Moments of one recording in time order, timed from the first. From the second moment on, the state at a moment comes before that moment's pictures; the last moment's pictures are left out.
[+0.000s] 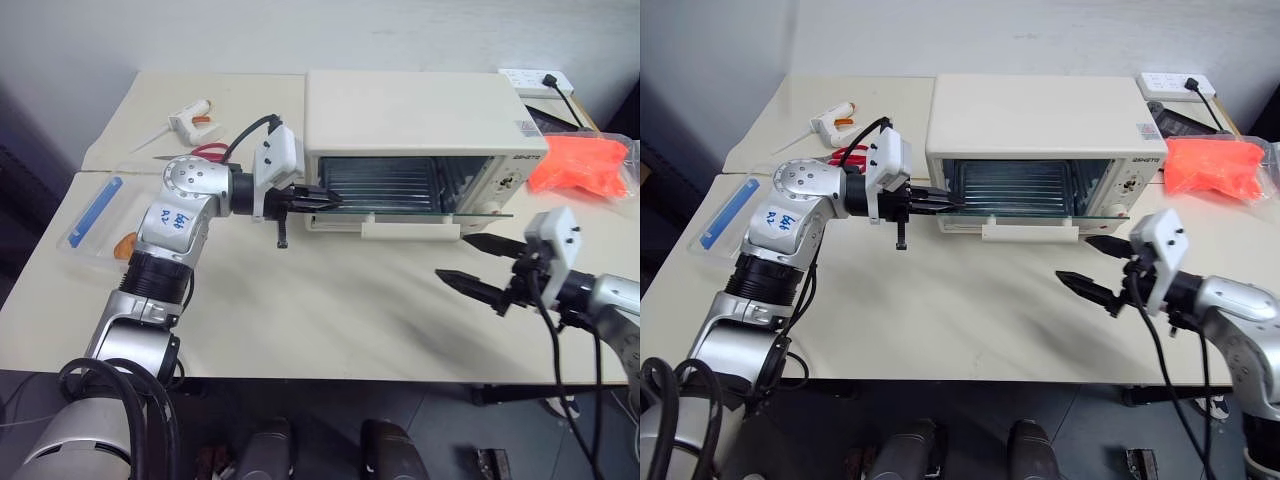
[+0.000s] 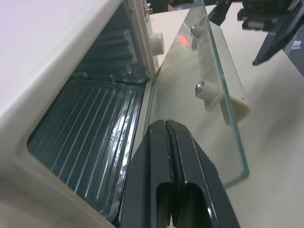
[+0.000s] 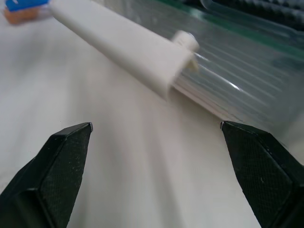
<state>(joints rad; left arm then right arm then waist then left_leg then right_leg) -0.96 0.49 -0.18 0.30 -0.27 0.24 -1.13 -0.06 -0.87 -0.42 -0.41 0.67 0.69 0.87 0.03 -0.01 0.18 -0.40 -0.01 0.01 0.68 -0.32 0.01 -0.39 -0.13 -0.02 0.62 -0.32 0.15</state>
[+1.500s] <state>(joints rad) -0.47 0.15 0.87 -1.01 -0.18 1.62 -0.11 -0.62 -0.96 -0.15 -0.20 0.90 0.77 1.12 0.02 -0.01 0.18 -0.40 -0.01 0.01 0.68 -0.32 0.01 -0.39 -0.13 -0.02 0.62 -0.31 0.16</state>
